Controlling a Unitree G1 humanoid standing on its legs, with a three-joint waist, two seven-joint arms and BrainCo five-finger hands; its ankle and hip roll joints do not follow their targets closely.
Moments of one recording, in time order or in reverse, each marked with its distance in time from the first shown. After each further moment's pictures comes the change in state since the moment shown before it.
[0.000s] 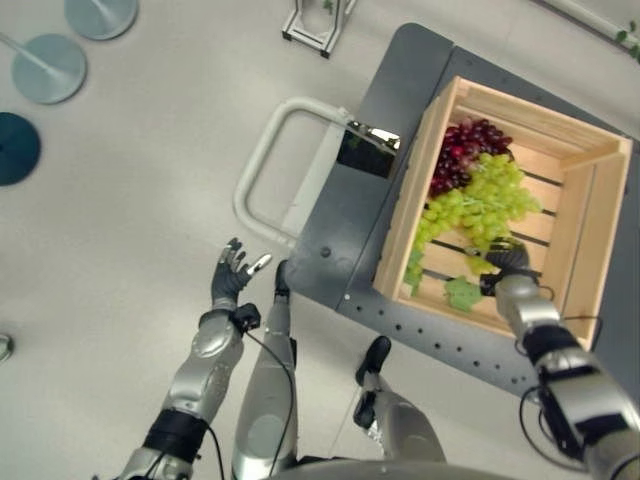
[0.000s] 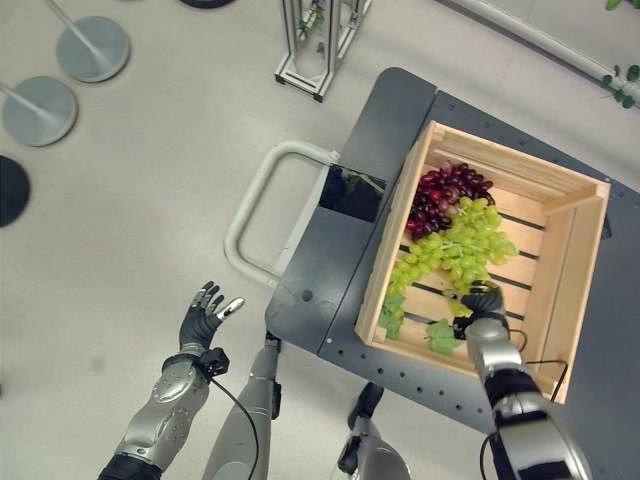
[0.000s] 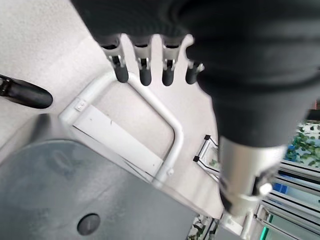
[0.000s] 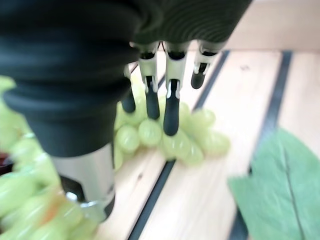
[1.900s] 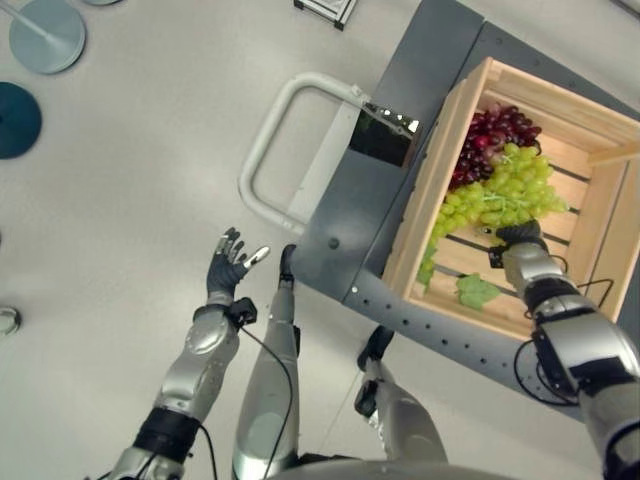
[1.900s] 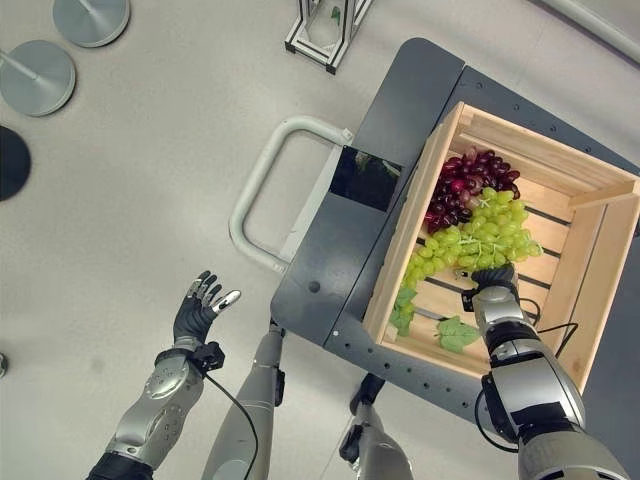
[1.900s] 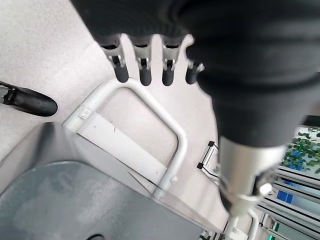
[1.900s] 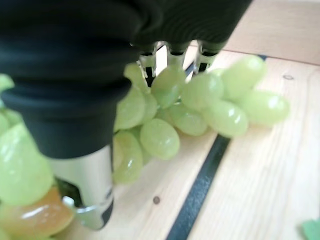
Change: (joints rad) left arm 0.013 0.046 -0.031 -0.065 -0.027 -0.008 -0.015; right arm -0.503 -0.112 0.147 0.662 -0.017 0.056 0.040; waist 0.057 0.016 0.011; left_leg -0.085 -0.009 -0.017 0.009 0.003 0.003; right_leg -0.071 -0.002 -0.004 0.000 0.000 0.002
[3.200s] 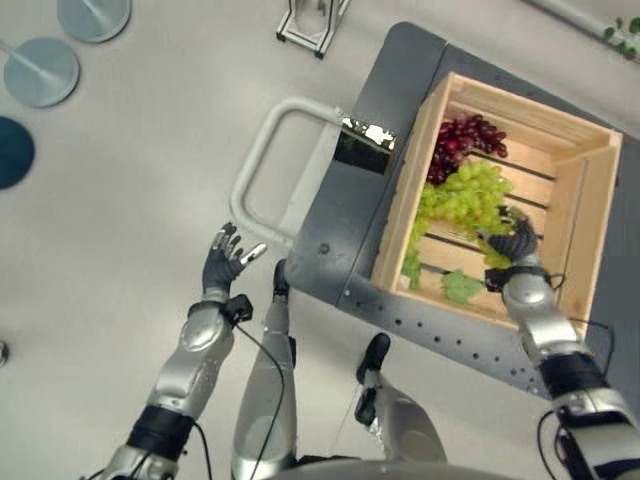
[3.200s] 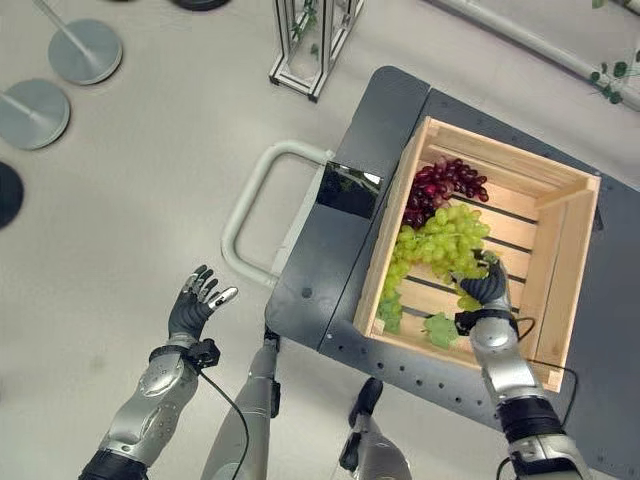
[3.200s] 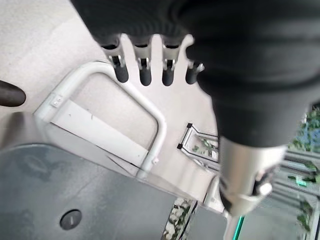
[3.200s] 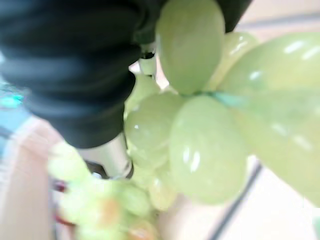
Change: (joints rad) left arm 0.004 0.048 0.035 -0.012 0.050 0.012 -0.039; right arm 0.608 -0.037 -0.211 -0.998 -0.207 -0.081 0.027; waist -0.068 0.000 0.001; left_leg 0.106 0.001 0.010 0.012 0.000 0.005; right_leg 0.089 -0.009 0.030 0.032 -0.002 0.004
